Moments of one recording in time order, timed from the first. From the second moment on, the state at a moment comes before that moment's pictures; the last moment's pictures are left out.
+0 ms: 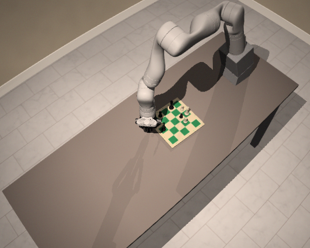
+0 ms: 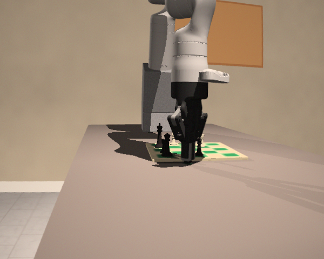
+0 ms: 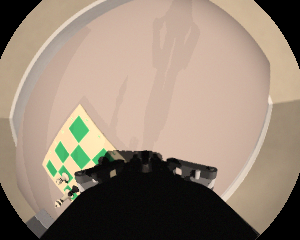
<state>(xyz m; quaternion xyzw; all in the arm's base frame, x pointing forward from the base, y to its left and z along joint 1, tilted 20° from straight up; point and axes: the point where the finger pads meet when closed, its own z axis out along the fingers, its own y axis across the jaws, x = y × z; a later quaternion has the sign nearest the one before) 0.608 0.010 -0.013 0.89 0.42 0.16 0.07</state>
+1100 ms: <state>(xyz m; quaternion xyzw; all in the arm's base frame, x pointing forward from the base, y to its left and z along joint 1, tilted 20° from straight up) 0.609 0.011 -0.016 0.89 0.42 0.16 0.07</state>
